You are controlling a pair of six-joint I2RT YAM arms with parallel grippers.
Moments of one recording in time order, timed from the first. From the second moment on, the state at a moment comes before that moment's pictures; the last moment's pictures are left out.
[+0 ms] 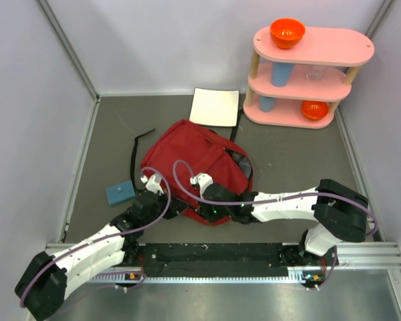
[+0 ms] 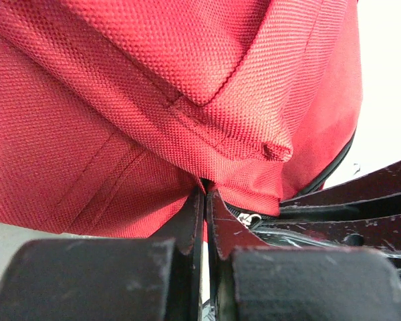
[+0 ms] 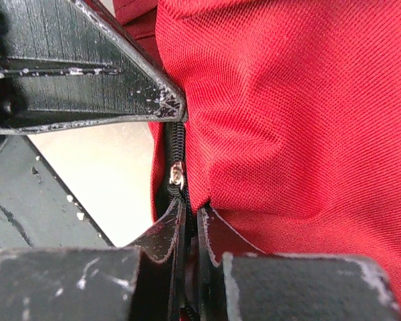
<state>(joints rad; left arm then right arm) -0.67 0.72 0.08 0.16 0.09 -1.02 1.20 1.55 0.76 0.06 0.09 0.44</state>
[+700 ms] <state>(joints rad) -0.68 0.68 0.11 0.11 0.09 -1.00 1.20 1.56 0.92 -0.21 0.05 0.28</state>
